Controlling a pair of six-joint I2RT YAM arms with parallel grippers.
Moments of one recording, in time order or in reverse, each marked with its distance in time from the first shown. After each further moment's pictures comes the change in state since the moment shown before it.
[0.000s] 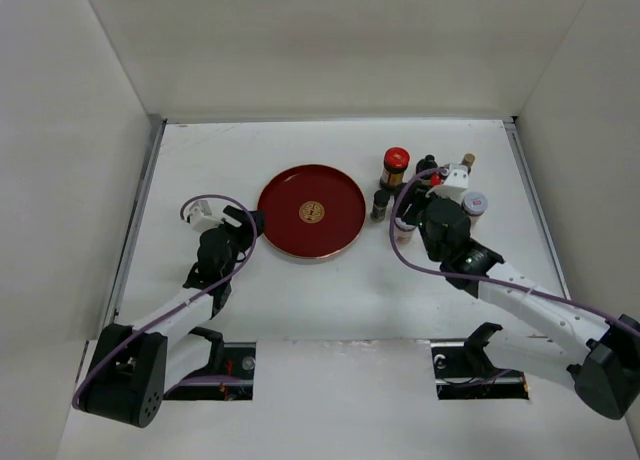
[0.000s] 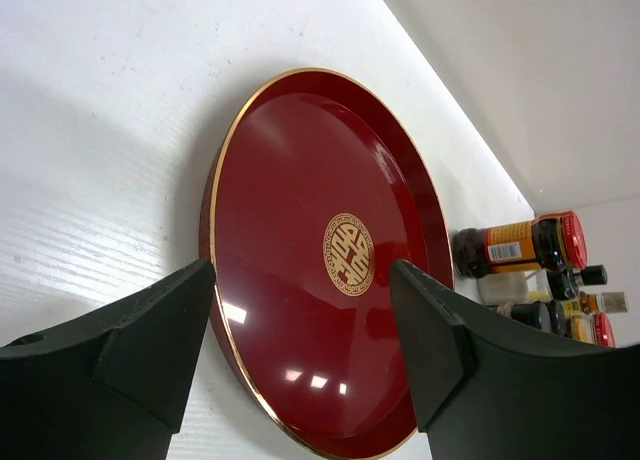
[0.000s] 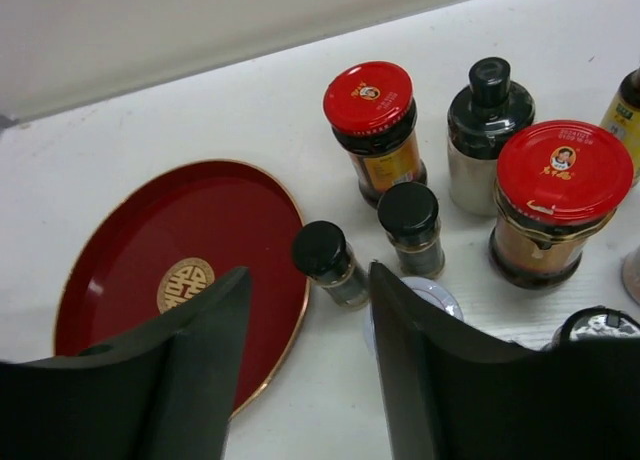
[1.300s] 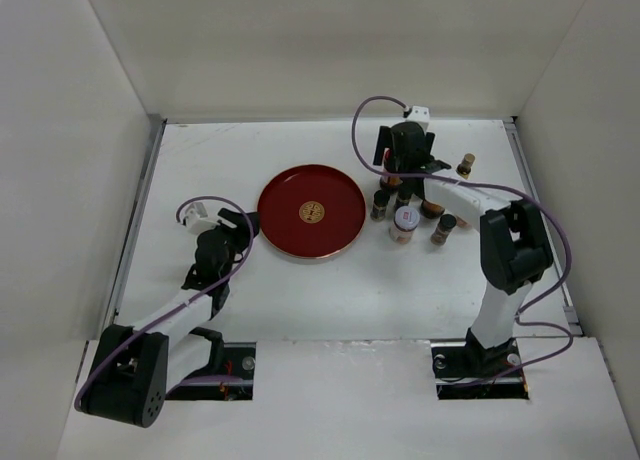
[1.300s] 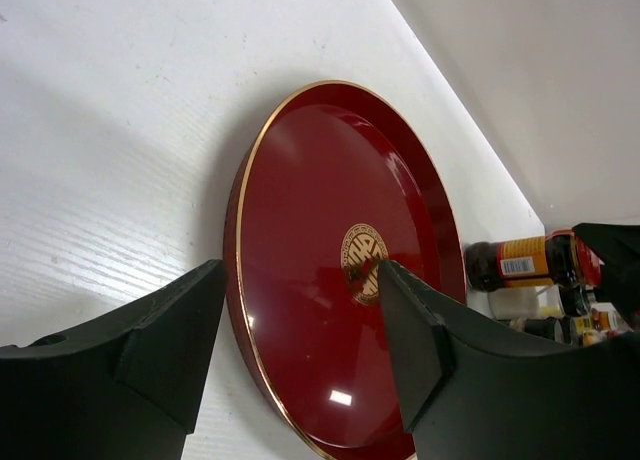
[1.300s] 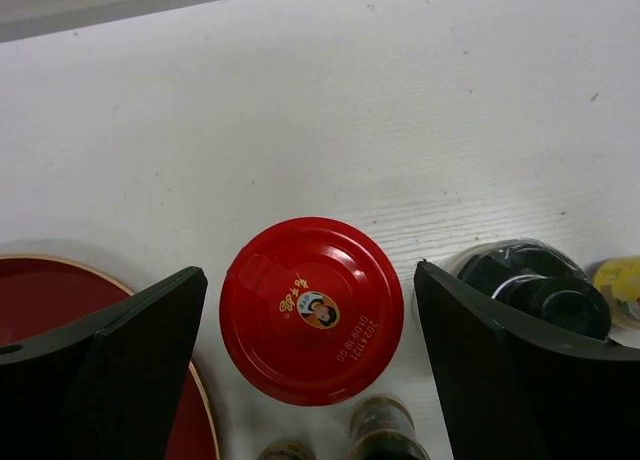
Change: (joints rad) left arm 0.031 0.002 -0.016 0.006 -0.005 -0.003; right arm -0.281 0.810 0.668 -0.167 -0.152 -0.110
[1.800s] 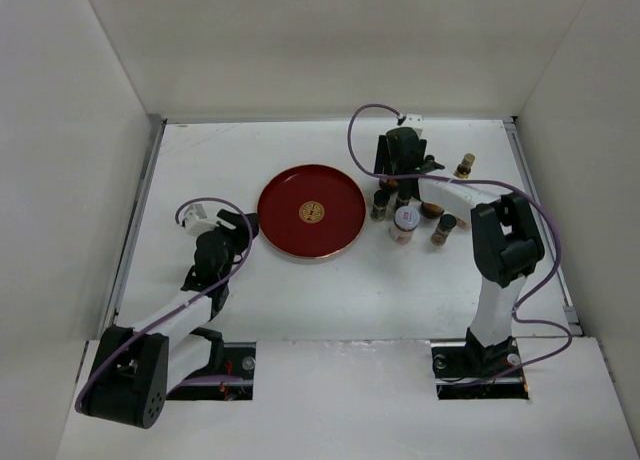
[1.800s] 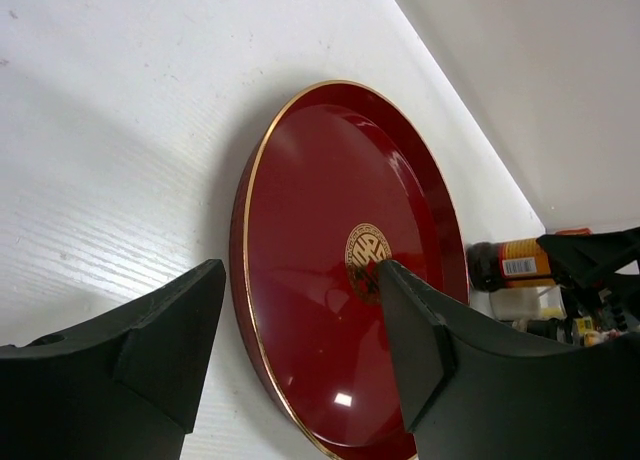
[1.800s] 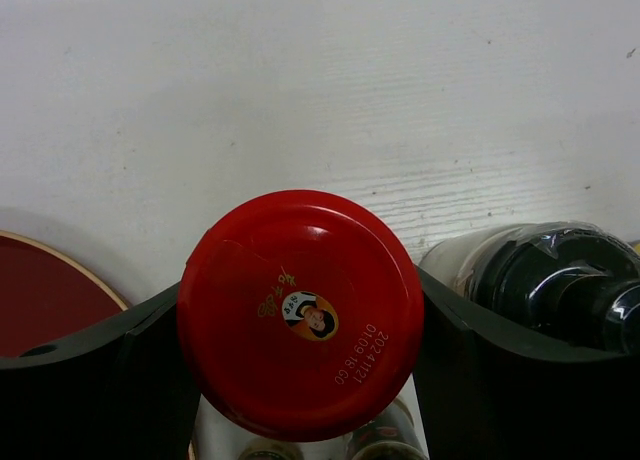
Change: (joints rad) left arm 0.011 -0.003 -0.011 0.006 0.006 -0.003; right arm 0.000 0.075 0.018 -0.032 -0.019 -0.001
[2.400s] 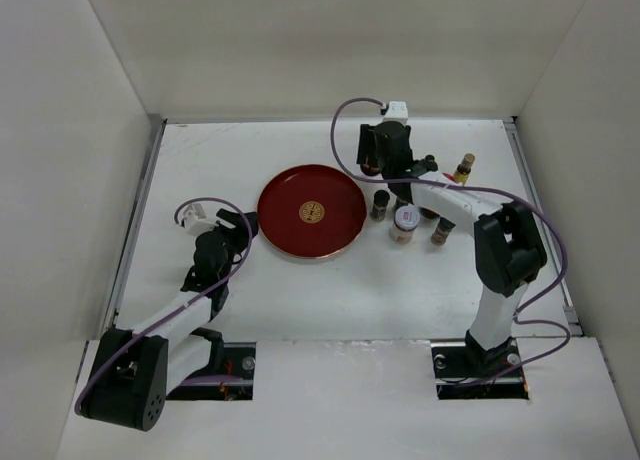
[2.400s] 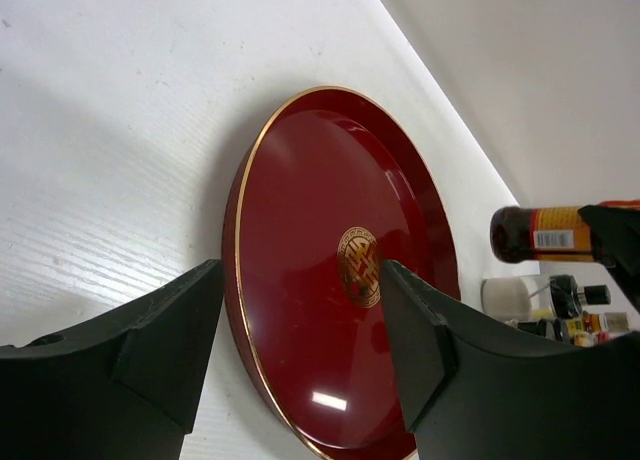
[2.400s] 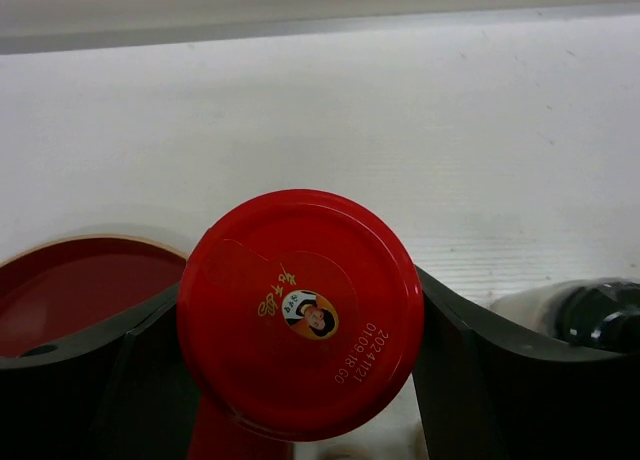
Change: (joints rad) left arm 0.002 -0.016 -0.002 0.005 0.000 -0.003; right arm 0.092 -0.065 0.020 0.107 0.008 -0.059
